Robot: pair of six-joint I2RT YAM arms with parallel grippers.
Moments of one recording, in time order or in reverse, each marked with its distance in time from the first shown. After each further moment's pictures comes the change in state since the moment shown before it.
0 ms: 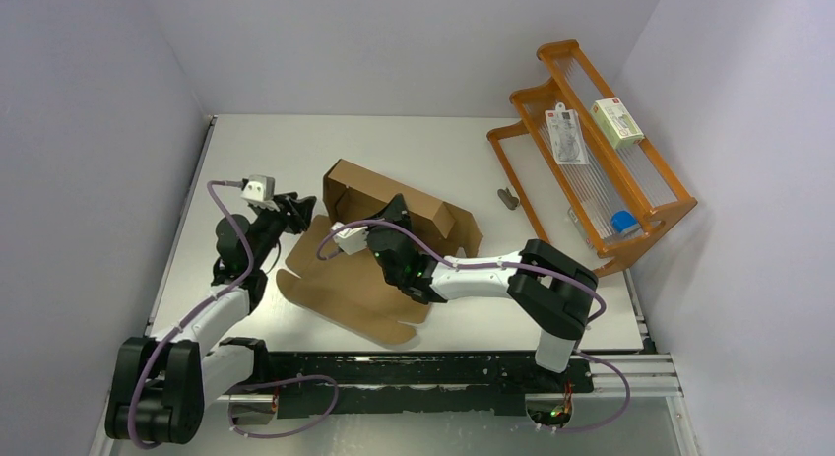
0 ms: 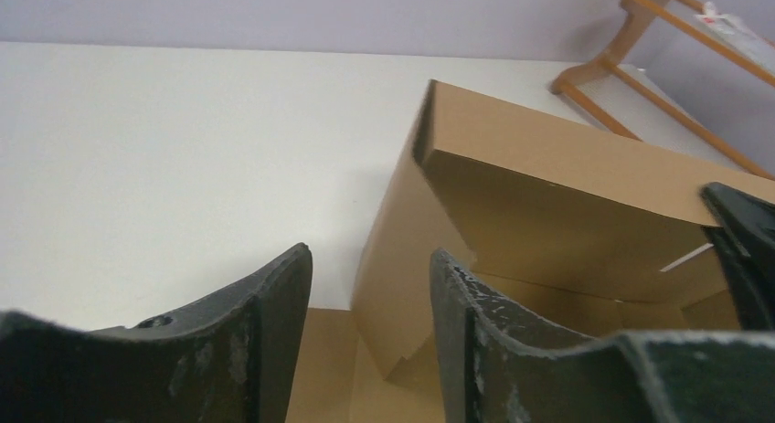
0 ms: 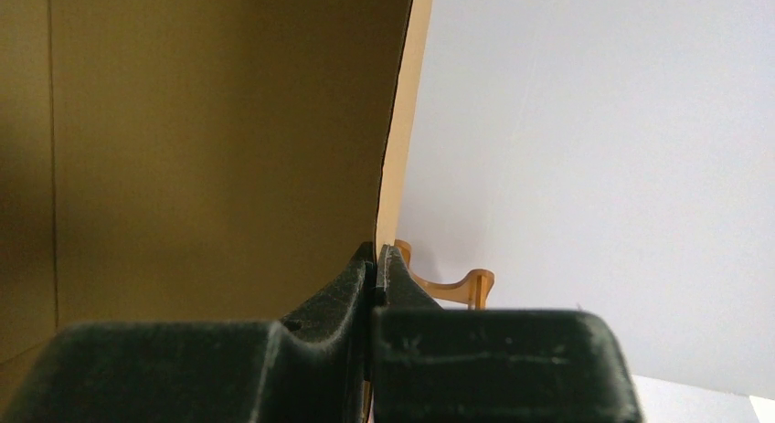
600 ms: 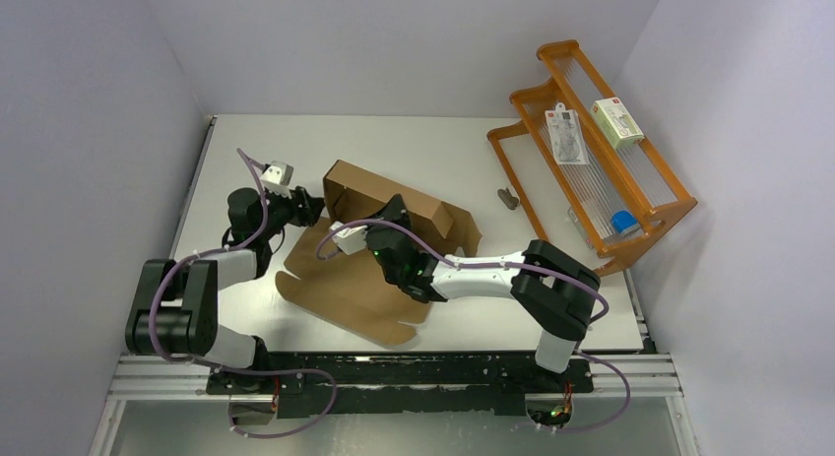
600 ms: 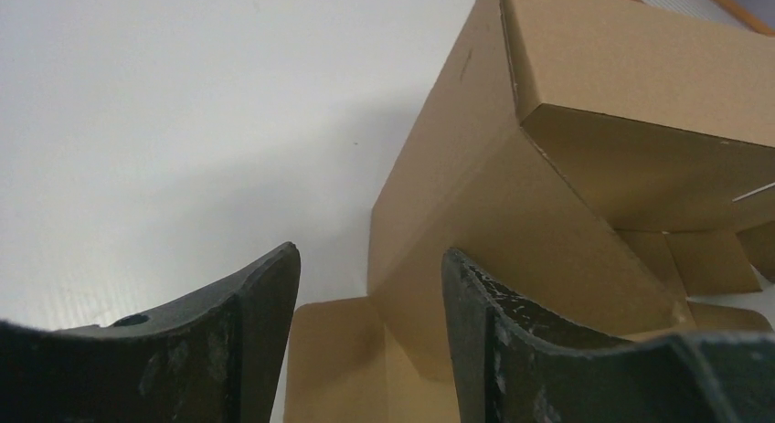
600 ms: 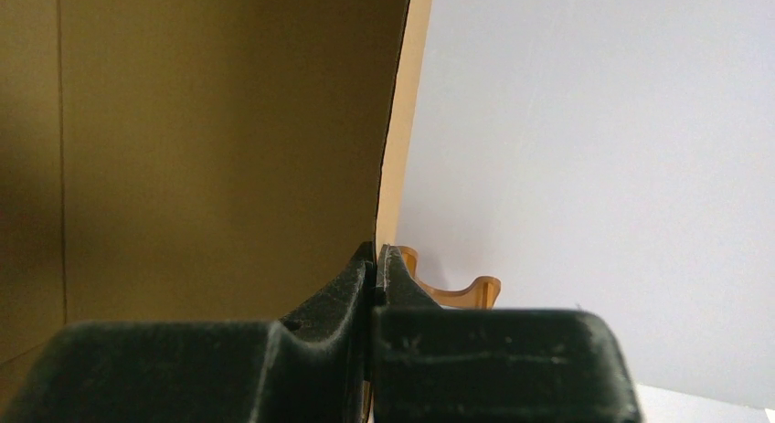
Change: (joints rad) left arm 0.068 0.380 0.153 0.006 0.177 0.108; right arm 0.001 -0.014 0.013 -0.047 -0.024 0.029
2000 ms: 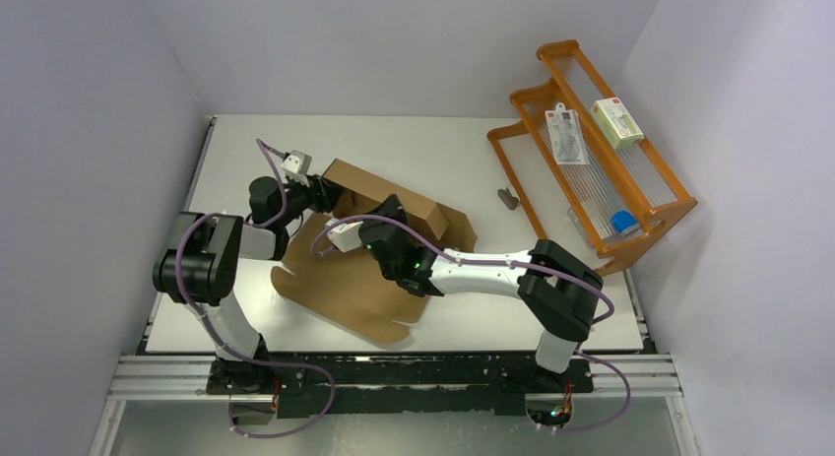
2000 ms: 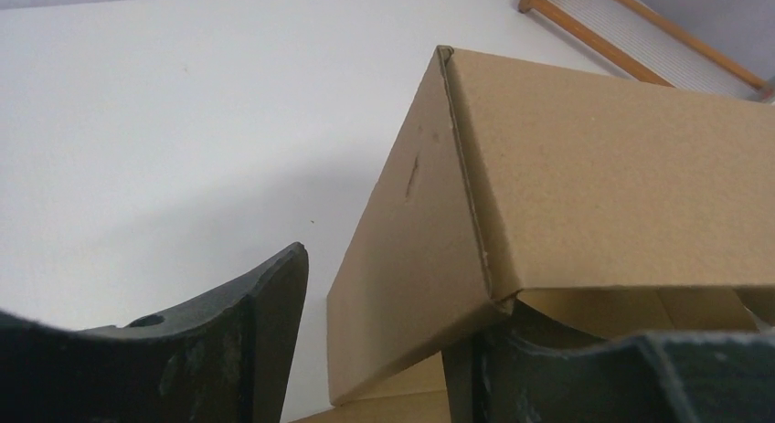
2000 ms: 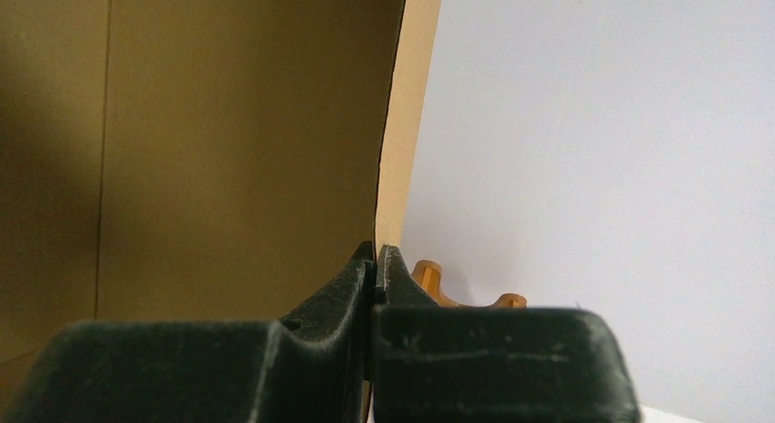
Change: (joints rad) left arm -0.078 0.343 0.158 0.296 0.087 -0.049; right arm 0.001 -0.013 0.084 -0.190 -0.046 0.119
